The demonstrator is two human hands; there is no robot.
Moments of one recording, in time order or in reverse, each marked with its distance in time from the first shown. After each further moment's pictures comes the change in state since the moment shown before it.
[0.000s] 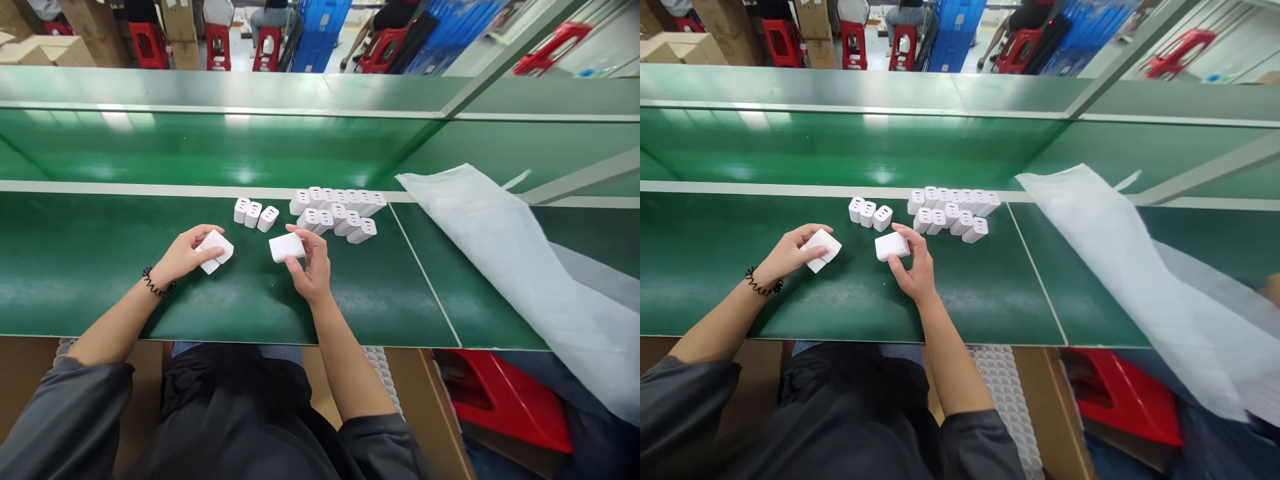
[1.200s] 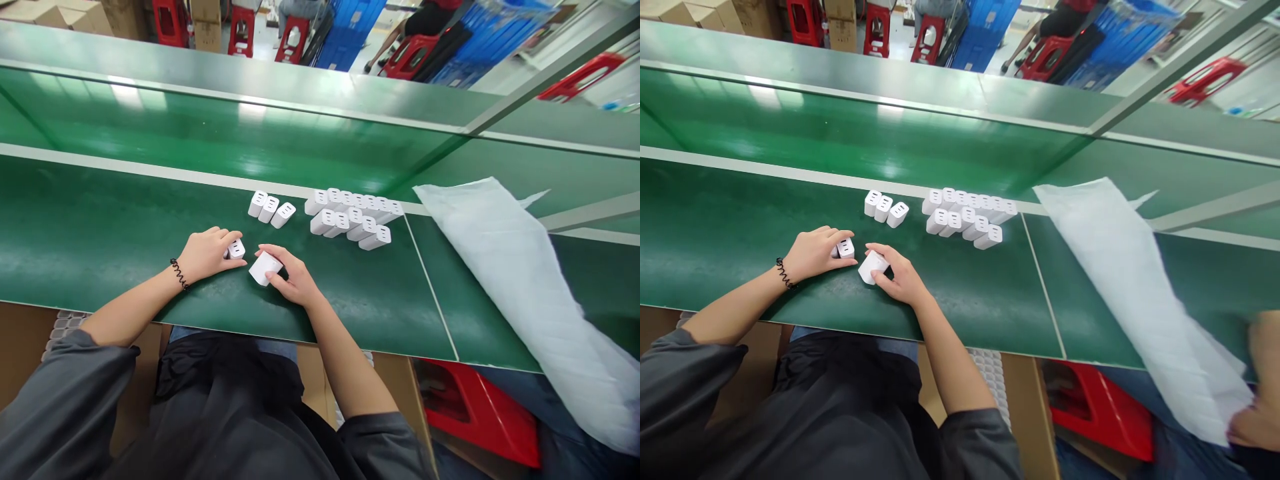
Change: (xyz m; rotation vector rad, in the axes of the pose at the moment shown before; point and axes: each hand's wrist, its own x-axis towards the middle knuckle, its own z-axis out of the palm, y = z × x) left_hand -0.012 -0.007 0.023 0.915 0.044 0.243; right_hand -0.004 -0.014 0.021 0.034 -0.558 0.089
